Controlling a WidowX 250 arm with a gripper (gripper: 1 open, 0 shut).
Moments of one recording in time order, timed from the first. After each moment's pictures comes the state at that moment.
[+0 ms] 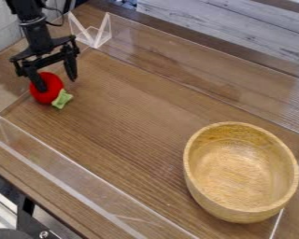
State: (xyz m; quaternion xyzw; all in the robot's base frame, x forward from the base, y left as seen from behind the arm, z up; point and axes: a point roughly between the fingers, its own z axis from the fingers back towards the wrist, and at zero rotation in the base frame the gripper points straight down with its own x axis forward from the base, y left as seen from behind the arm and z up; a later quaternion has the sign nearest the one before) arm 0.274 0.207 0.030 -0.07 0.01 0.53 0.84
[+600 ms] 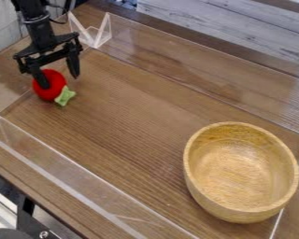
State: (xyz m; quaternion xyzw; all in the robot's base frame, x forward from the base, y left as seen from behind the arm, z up) arm 0.276 0.209 0.035 -0.05 -0.01 0.53 0.85
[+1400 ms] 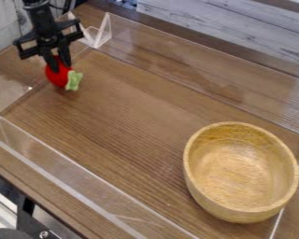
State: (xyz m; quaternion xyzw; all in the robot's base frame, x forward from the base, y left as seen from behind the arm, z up) arm 0.286 0.201 0.058 -0.07 0.00 0.52 0.85
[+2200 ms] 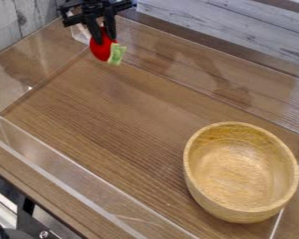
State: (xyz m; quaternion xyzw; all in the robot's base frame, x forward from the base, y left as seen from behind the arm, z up) arm 0.330 0.127 0.102 -0.09 0.02 0.41 0.91
